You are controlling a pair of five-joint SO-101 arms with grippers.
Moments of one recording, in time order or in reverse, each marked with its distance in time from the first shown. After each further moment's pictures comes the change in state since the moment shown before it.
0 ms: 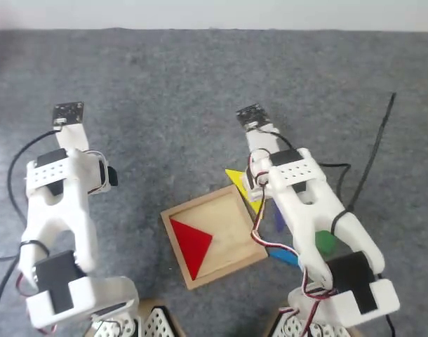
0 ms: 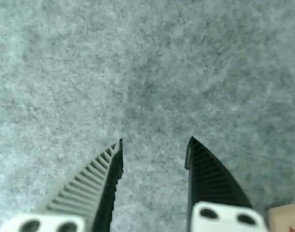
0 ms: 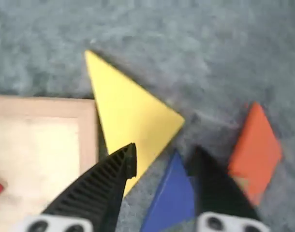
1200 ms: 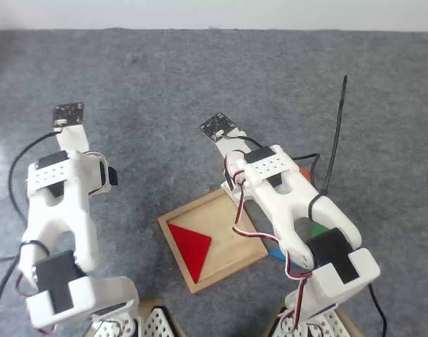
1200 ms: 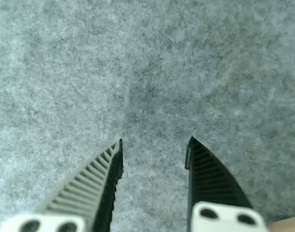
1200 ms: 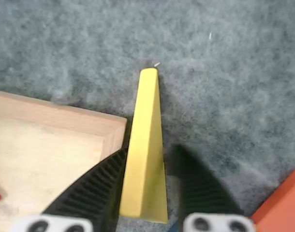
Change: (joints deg) left arm 0.0 0.0 0.8 -2.4 0.0; right arm -5.8 11.2 -6.4 -2.7 7.6
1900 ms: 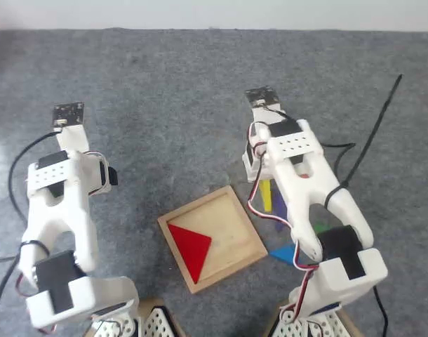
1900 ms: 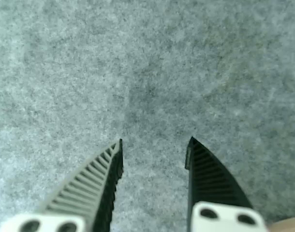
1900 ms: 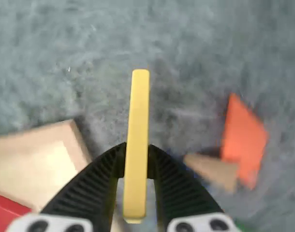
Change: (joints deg) left arm 0.0 0.0 0.0 0.0 0.0; right arm 7.6 0.1 -13.2 18.1 -25.6
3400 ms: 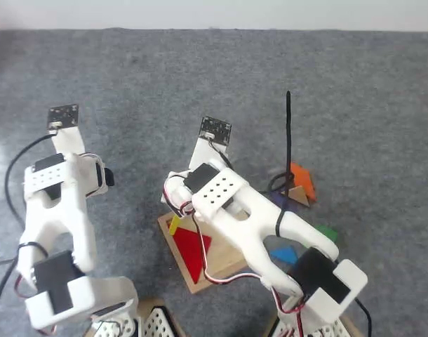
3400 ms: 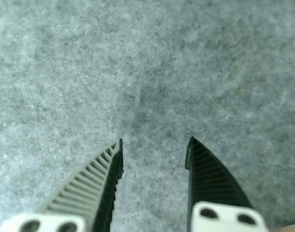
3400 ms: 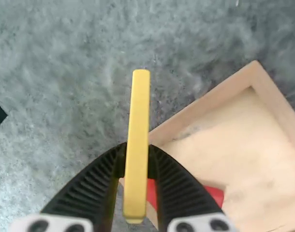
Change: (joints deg) left arm -1.6 0.0 0.9 -1.5 0.0; right arm -29.3 -3.1 3.5 -11.3 -49.1
